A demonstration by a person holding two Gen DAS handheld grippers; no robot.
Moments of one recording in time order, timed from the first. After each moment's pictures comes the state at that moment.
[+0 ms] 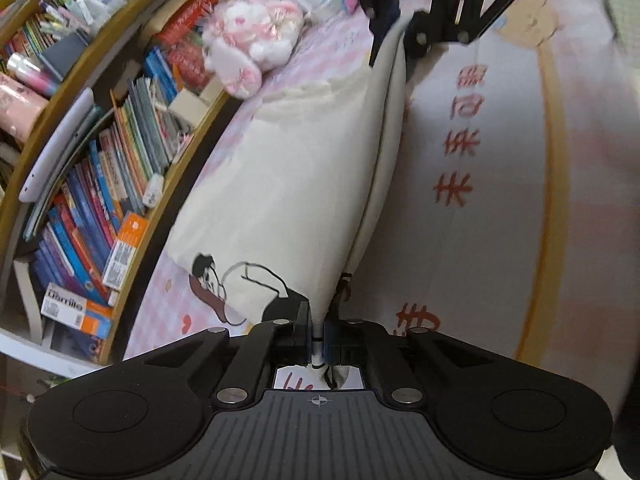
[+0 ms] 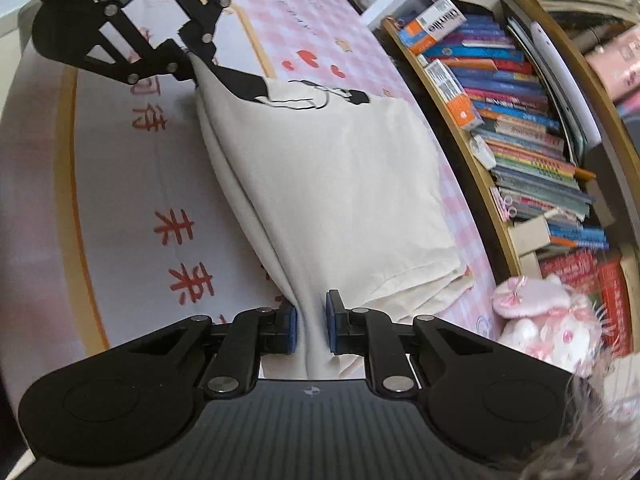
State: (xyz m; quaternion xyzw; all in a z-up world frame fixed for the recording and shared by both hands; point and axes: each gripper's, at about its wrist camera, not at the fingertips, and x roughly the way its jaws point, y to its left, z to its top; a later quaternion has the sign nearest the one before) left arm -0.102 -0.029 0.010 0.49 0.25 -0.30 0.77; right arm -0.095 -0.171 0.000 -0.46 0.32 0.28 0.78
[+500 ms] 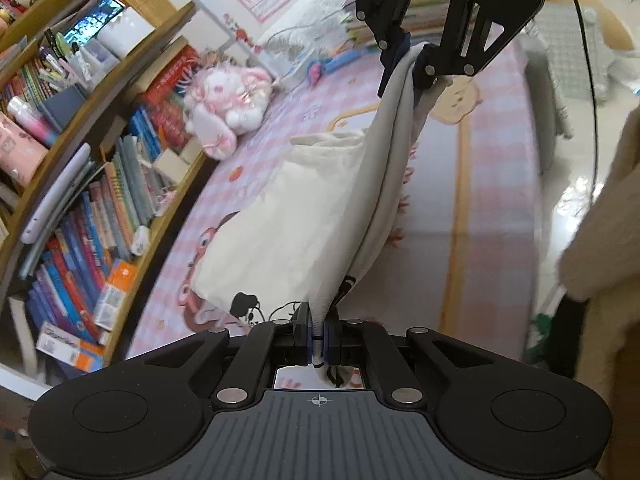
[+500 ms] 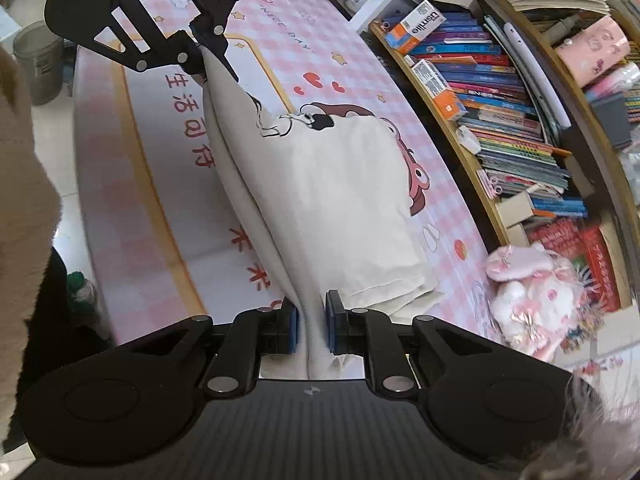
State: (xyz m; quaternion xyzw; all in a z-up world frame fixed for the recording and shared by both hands) left arm -0.146 0.002 0.067 0.46 0.22 -0.40 0.76; right arm -0.170 -0.158 0.055 -0.44 0.35 0.25 0.79
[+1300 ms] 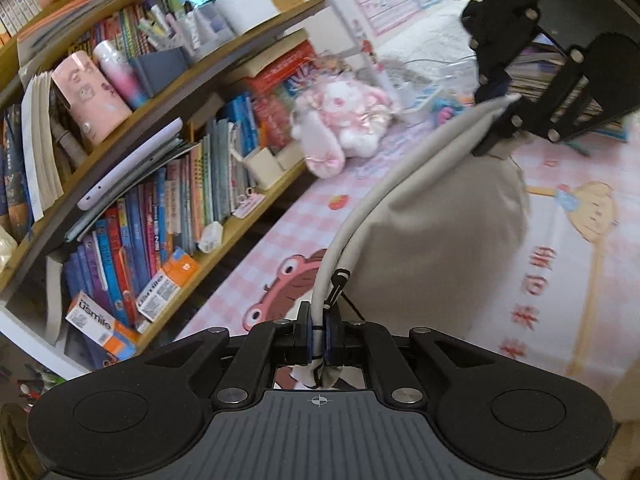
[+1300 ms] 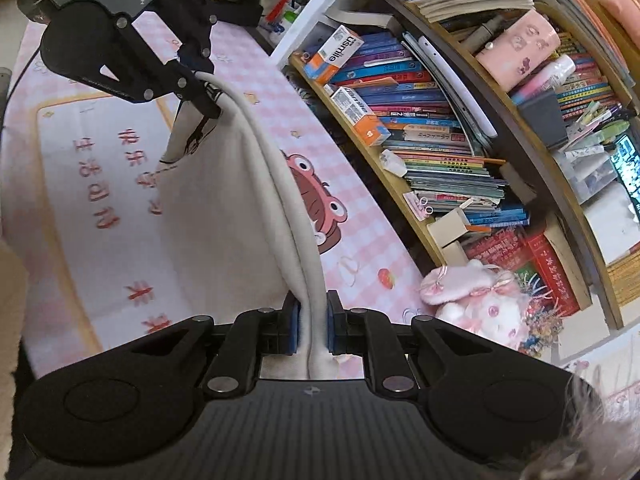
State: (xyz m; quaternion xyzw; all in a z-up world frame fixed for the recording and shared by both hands) left arm -0.039 -0.033 0.118 0.37 0.23 -0.29 0.85; right arm -0.101 -0.196 0.102 -0.41 0.28 0.21 0.84
